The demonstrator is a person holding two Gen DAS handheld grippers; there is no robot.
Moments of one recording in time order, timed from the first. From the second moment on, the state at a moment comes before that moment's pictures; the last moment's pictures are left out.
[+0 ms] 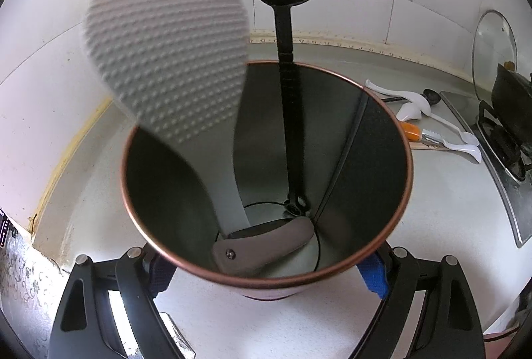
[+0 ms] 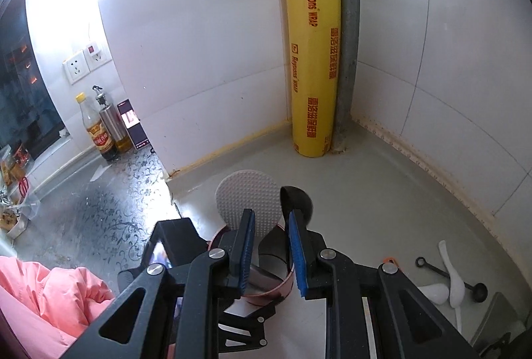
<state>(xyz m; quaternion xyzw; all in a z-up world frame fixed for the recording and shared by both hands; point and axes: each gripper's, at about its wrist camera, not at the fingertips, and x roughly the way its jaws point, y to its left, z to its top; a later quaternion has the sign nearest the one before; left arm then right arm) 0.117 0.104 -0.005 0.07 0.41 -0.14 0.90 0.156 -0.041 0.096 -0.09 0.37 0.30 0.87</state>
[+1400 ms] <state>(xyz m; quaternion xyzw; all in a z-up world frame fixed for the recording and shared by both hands) 0.118 0.082 -0.003 0.07 0.42 -0.11 0.90 0.131 -0.228 -0.038 0.10 0.48 0.03 0.87</state>
